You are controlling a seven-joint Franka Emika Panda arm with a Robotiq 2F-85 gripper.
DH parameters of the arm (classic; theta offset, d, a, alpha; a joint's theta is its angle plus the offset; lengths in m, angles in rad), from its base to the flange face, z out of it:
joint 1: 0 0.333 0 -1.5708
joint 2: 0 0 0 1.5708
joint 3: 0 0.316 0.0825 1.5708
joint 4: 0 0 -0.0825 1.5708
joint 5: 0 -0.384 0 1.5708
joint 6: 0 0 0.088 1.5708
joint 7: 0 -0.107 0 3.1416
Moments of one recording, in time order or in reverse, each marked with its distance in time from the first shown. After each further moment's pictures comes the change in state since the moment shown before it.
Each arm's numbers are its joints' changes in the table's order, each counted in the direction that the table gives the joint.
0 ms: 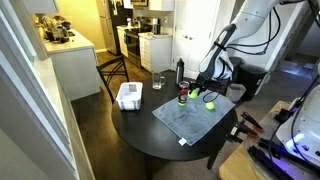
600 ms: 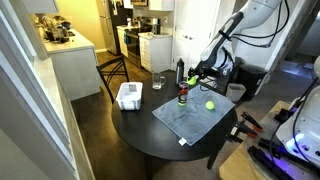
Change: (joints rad) arm -0.122 -0.098 0.088 0.002 0.022 -0.060 -0.024
